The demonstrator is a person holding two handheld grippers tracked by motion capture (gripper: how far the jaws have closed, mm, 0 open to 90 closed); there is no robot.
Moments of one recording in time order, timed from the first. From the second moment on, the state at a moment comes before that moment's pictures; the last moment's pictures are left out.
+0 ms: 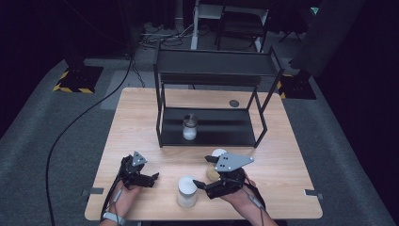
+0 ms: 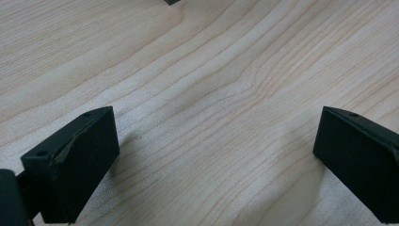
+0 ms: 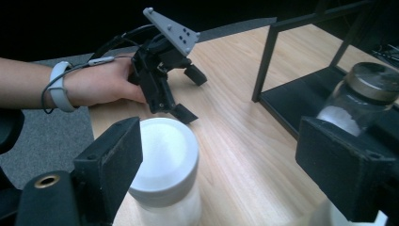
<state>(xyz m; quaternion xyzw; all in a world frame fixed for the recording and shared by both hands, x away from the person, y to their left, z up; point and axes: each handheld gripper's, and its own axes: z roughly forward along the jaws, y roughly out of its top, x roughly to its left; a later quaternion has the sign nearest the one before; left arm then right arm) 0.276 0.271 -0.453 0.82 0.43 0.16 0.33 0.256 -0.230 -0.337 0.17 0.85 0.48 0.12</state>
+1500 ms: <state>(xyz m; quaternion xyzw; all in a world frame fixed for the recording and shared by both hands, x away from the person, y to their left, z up) 0.276 0.271 -0.453 0.82 0.43 0.16 0.33 0.254 -0.187 -0.375 0.15 0.88 0.44 0.08</state>
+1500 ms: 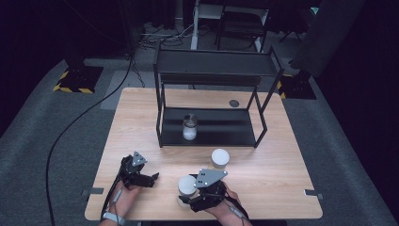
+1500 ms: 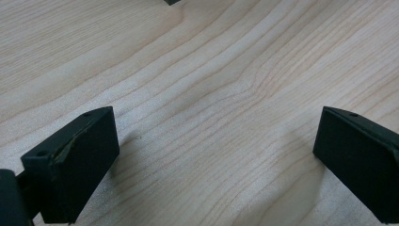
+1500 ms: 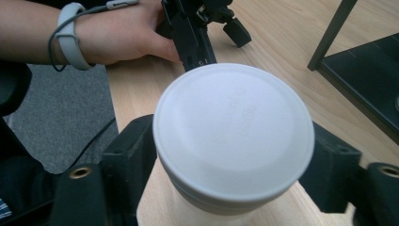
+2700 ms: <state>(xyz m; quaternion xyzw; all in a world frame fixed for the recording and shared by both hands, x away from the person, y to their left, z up) 0.269 0.271 -0.455 0.81 0.44 0.17 0.34 0.265 -0.191 -0.321 0.13 0.88 0.44 0.10</state>
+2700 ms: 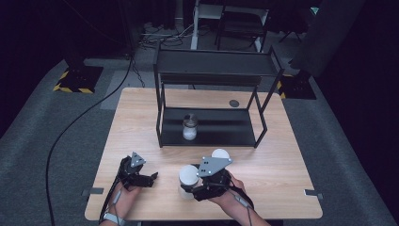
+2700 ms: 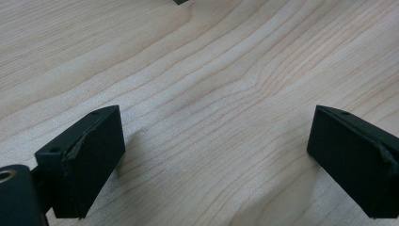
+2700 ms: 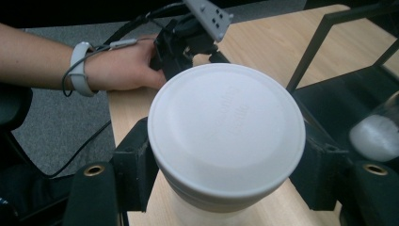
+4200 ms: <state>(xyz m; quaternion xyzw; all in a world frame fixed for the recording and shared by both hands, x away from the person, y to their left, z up) 0.270 0.271 -0.454 0.81 0.45 0.17 0.33 0.343 -0.201 -0.243 0.19 0.85 0.45 0.17</state>
